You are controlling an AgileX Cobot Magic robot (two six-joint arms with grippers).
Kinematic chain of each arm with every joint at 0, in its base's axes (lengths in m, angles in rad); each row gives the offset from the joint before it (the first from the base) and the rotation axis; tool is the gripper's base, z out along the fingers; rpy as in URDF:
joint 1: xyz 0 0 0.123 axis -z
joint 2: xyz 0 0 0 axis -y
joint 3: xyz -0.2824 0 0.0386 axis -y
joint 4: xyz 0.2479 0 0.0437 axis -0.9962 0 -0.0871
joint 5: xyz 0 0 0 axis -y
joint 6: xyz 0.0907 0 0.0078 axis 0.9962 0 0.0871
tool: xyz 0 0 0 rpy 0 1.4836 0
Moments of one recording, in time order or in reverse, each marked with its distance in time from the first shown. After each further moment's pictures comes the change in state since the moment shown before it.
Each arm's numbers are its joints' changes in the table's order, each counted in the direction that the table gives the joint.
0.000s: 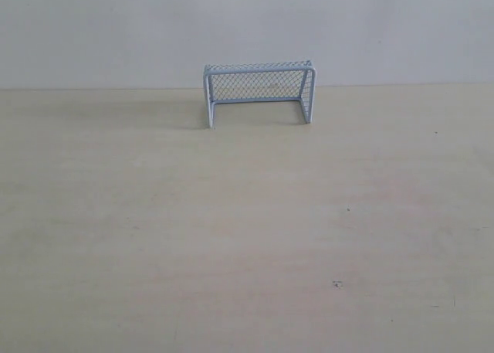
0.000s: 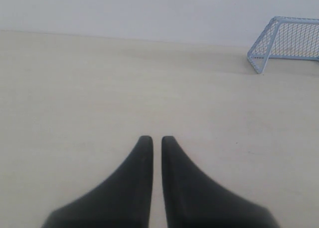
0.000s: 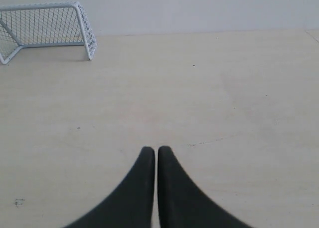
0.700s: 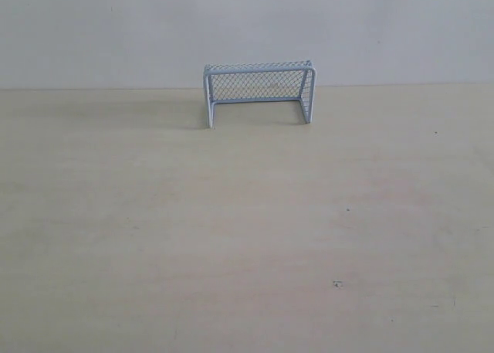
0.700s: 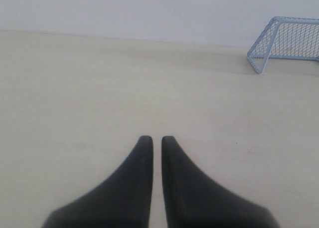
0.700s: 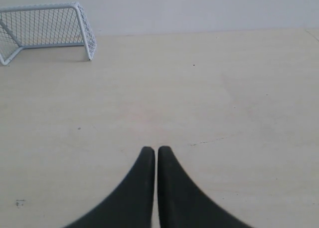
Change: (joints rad) left arm 0.000 0.000 0.000 0.000 0.000 0.000; right arm 0.000 0.000 0.000 0.000 0.000 0.007
